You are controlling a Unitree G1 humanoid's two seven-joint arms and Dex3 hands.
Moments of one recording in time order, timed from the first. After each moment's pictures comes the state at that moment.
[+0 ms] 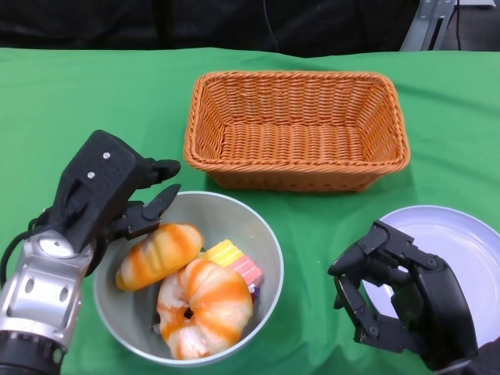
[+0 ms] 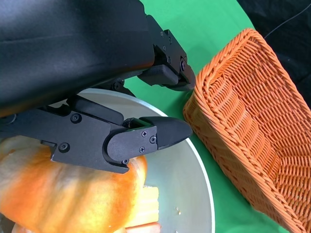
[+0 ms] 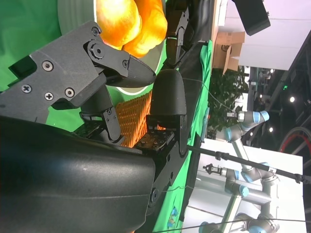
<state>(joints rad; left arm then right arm) -0.46 0.20 -0.07 0.37 0.11 0.32 -0.28 0.13 0.06 0.13 0.05 0.03 -0.49 0.16</state>
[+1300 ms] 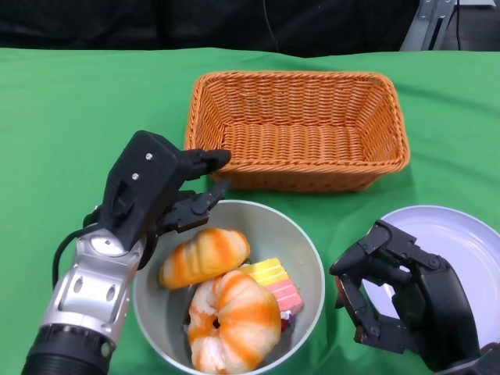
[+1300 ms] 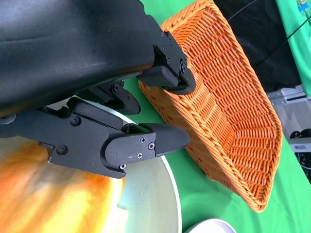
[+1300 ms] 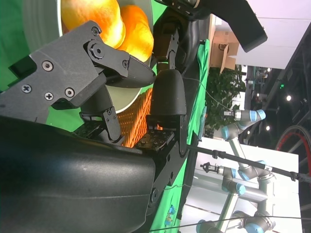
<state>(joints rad) -0.50 0.06 -0.08 0.45 0.10 0.21 -0.24 0.13 0.06 0.14 0.02 0.03 -0.49 0.16</state>
